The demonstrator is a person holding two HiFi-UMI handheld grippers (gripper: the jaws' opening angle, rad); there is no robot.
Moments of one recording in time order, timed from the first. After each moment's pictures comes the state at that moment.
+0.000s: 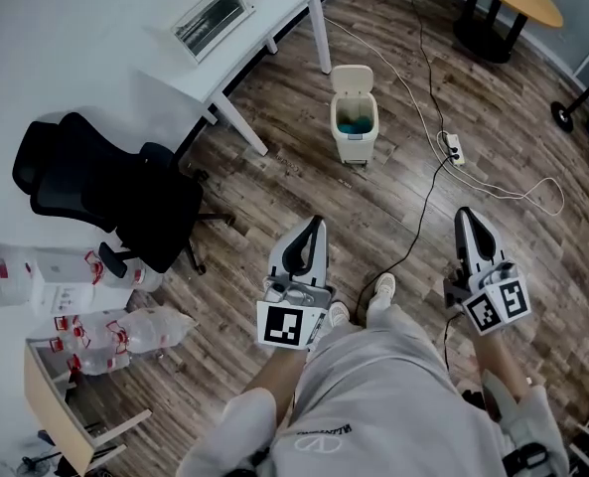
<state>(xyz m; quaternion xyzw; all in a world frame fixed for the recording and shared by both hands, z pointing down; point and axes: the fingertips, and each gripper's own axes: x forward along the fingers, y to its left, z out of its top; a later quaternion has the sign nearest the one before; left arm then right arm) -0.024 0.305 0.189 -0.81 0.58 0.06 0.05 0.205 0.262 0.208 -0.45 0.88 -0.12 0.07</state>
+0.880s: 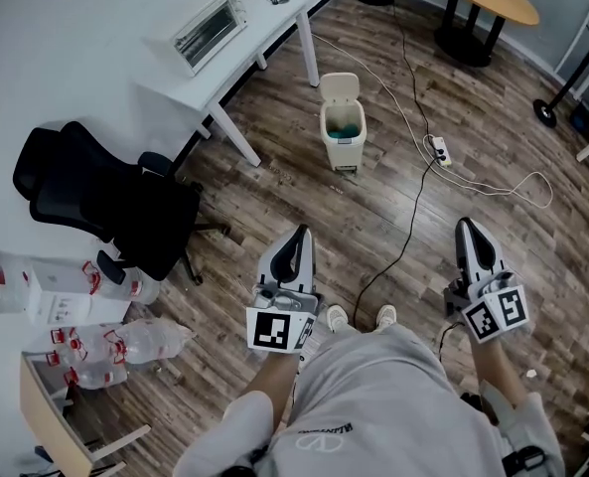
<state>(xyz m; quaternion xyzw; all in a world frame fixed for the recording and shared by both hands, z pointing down) -0.040 0.379 0.179 -0.82 0.57 0.07 0.05 0.223 0.350 0.190 -0.48 0.87 -0.10 0.07</state>
